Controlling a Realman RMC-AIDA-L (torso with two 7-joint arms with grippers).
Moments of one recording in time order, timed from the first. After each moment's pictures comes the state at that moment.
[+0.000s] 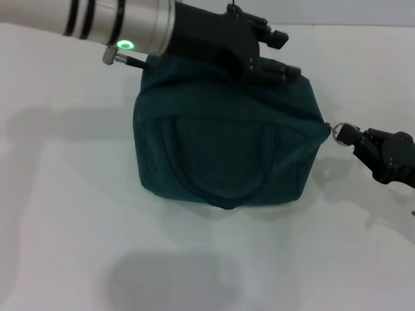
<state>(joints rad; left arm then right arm) -0.77 -2.09 1.20 1.07 1.94 1.37 -1.75 0.36 2.01 -1.16 -0.29 -1.12 -1.51 1.09</state>
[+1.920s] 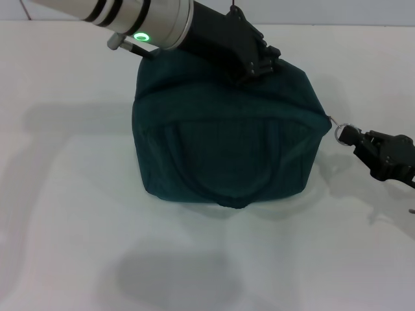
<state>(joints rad) -0.82 -2.08 1.29 1.14 2.12 1.33 -1.86 0.37 2.01 -1.16 -0.27 -1.10 -1.42 1.09</state>
